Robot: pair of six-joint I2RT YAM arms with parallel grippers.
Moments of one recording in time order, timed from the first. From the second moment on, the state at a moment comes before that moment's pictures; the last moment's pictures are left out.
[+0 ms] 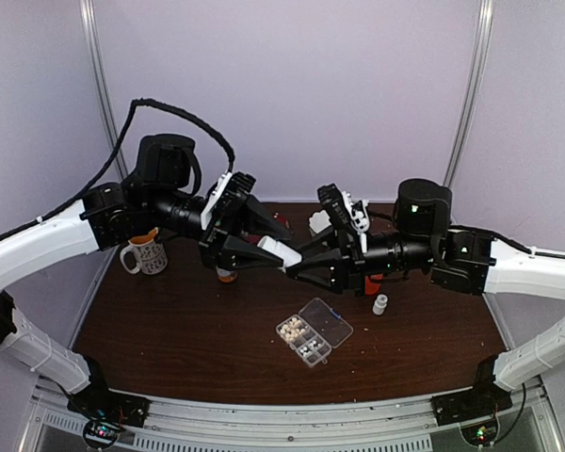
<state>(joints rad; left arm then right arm) -0.93 1.37 1.35 -0.29 0.92 0.54 1.01 1.26 1.02 0.10 -0.56 0.06</state>
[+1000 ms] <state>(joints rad) -0.93 1.21 1.20 -0.23 0.54 0.27 1.03 1.18 1.07 -0.08 -0.35 -0.20</state>
